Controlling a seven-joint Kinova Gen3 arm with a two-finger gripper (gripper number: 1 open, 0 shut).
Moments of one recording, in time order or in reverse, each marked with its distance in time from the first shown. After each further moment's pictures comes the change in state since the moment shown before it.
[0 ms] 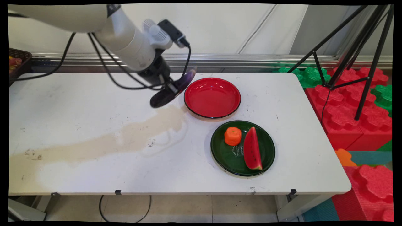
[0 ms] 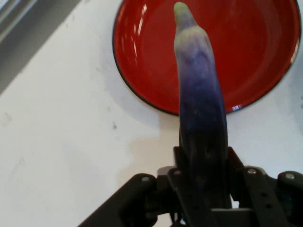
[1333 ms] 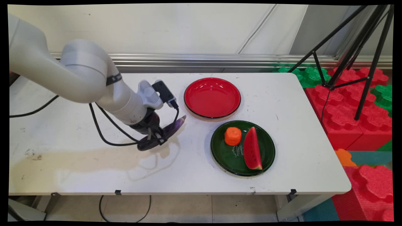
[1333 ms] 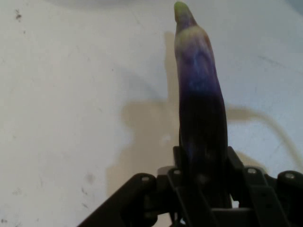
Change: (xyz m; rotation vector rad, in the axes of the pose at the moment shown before) arm -0.101 0.045 0.065 -0.071 -0.148 0.075
